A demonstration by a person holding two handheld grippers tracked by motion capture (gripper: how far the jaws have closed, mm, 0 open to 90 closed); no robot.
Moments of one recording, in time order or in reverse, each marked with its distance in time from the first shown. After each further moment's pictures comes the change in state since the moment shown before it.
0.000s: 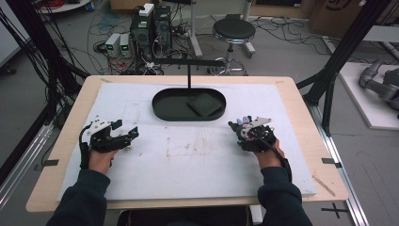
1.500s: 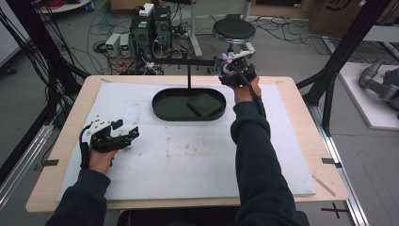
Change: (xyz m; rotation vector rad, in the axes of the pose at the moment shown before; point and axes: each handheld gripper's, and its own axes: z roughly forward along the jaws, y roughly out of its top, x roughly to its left) left arm 0.000 0.000 0.000 -0.008 -0.015 -0.003; right arm -0.046 0.189 0.017 -0.181 -0.151 0.087
